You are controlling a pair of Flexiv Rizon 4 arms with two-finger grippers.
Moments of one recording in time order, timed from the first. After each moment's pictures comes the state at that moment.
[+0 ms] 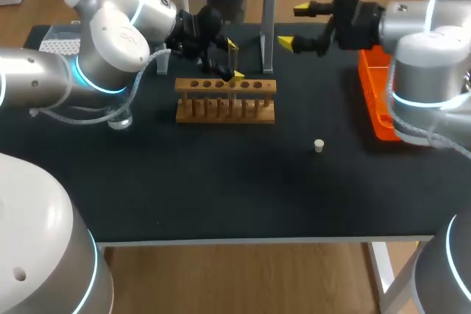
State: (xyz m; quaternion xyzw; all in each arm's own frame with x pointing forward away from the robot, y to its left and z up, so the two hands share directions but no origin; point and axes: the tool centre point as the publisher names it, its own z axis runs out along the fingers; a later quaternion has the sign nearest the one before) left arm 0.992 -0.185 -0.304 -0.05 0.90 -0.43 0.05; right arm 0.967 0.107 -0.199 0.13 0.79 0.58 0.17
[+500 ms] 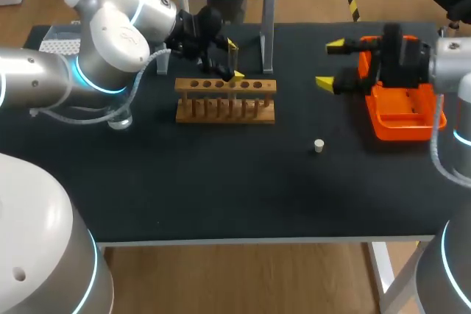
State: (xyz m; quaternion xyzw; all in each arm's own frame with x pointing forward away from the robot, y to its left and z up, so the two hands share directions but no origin) left arm 0.992 -0.185 -0.304 -0.05 0.90 -0.43 0.05; right arm 0.866 0.046 -0.219 0.11 0.79 0.58 0.13
